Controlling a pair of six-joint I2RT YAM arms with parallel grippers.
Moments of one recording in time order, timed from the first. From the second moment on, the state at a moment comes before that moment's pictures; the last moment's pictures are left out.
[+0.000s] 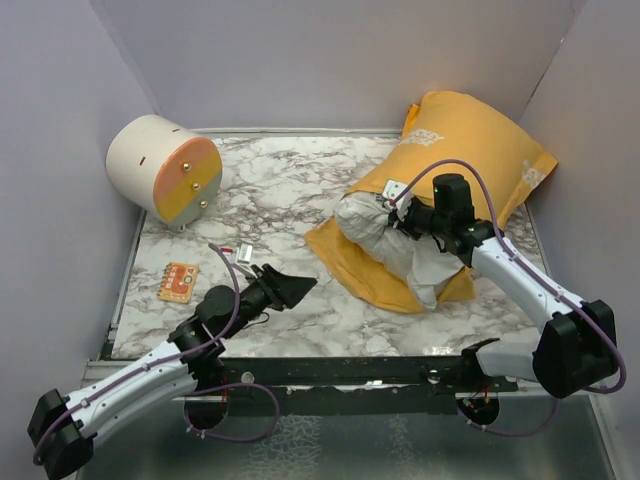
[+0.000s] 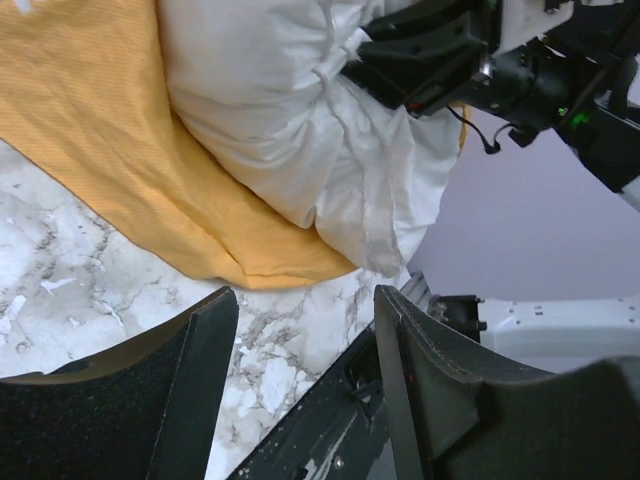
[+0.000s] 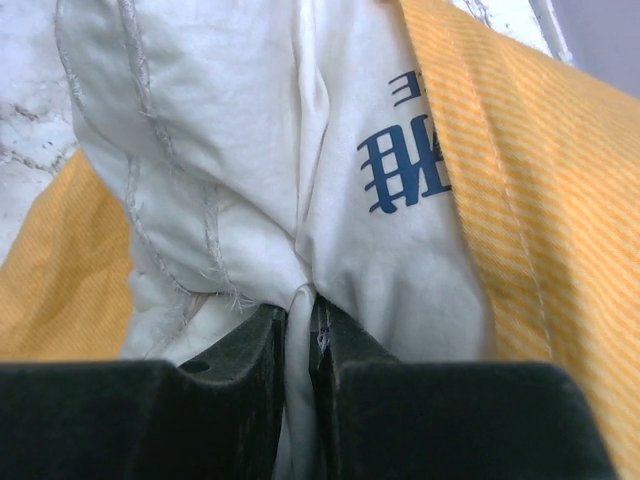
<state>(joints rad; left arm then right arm) -0.87 0.49 0.18 0.25 -0.05 -0.96 0.35 1.27 0.88 -0.18 -0.44 -0.72</state>
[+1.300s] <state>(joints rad) -0.69 1.87 0.73 0.71 0.17 -0.96 0.35 1.27 1.08 -0.55 -0.67 -0.82</state>
